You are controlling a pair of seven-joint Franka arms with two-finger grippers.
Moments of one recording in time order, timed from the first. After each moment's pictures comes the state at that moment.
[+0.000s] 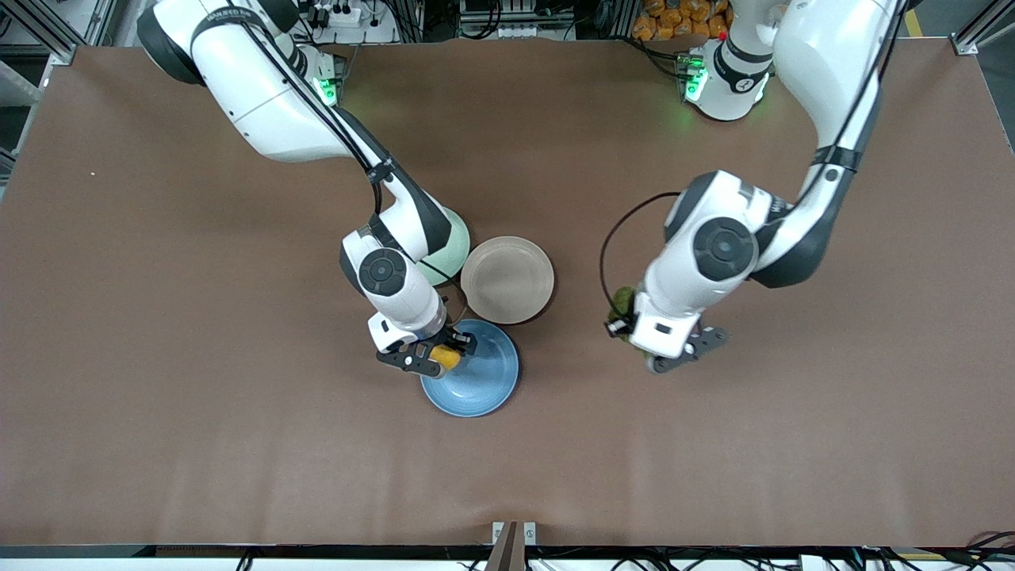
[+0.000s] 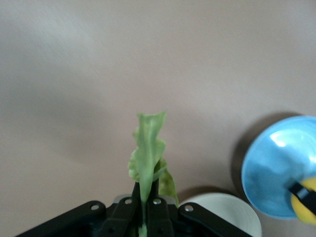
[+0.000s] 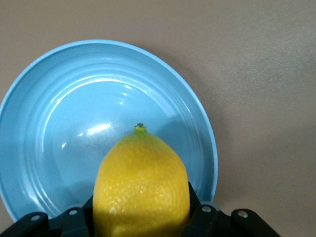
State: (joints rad) left arm -0.23 0.57 -0.35 -1.50 0.10 2.07 -1.00; right arm 0.39 0.84 0.19 -1.49 -0.12 2.48 0.90
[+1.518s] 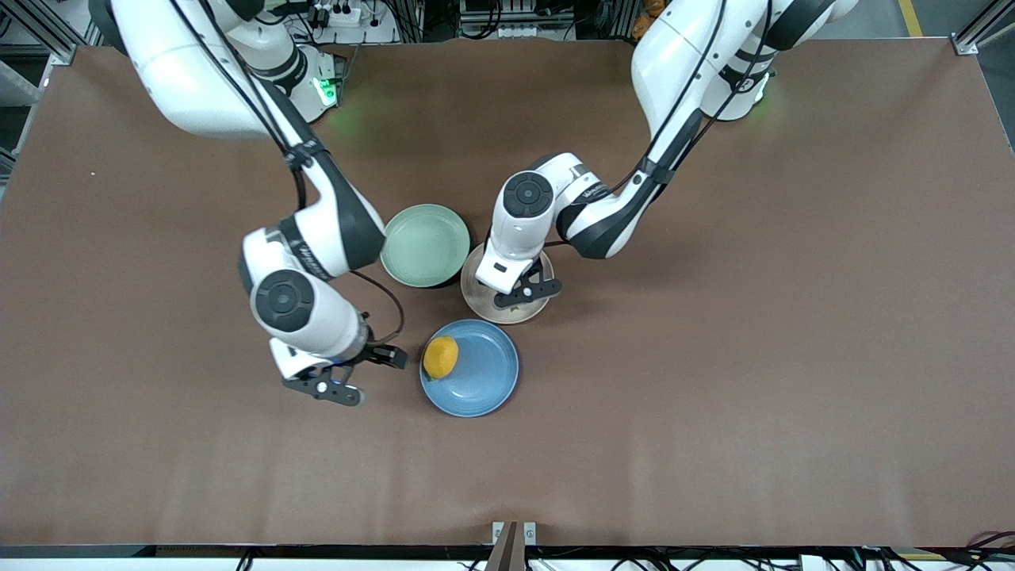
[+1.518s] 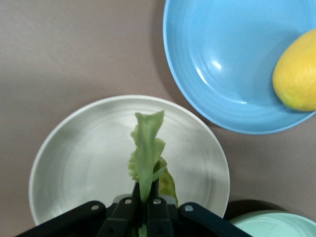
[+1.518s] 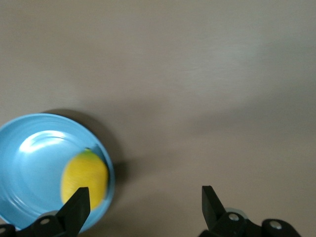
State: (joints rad) left arm -0.61 0.77 -0.24 -1.51 0.14 2.37 -1.16; right arm 0.23 0.69 0.19 -1.30 -0.12 1.94 0.70
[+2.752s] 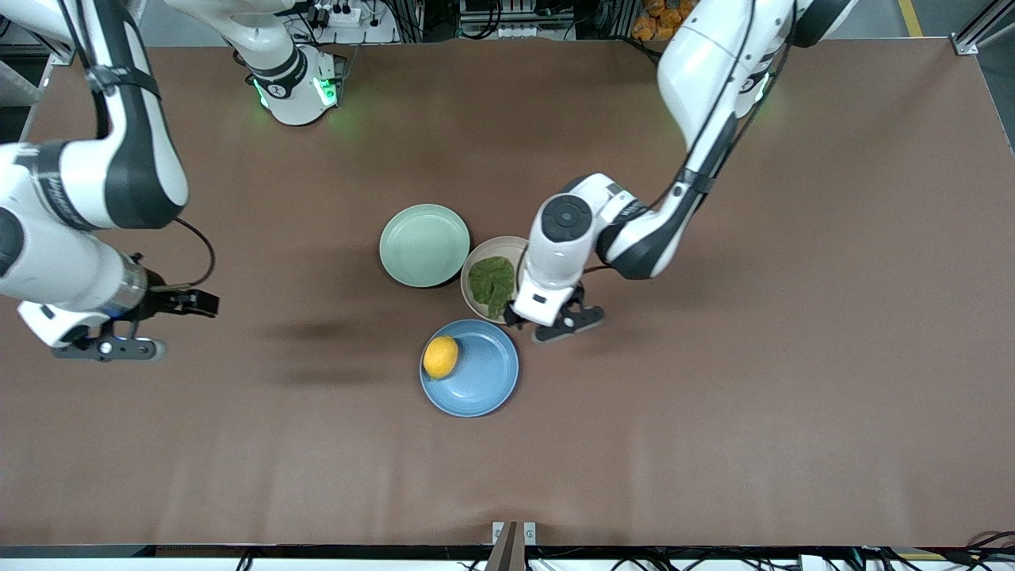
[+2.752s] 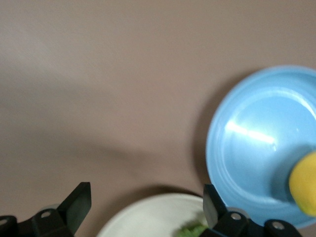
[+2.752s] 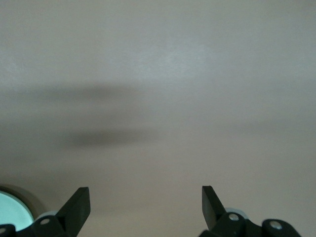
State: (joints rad) left arm -0.52 0.72 -0.16 -1.49 0.17 2.32 -1.13; right arm 0.01 0.30 0.03 -1.59 -0.13 1.80 0.06
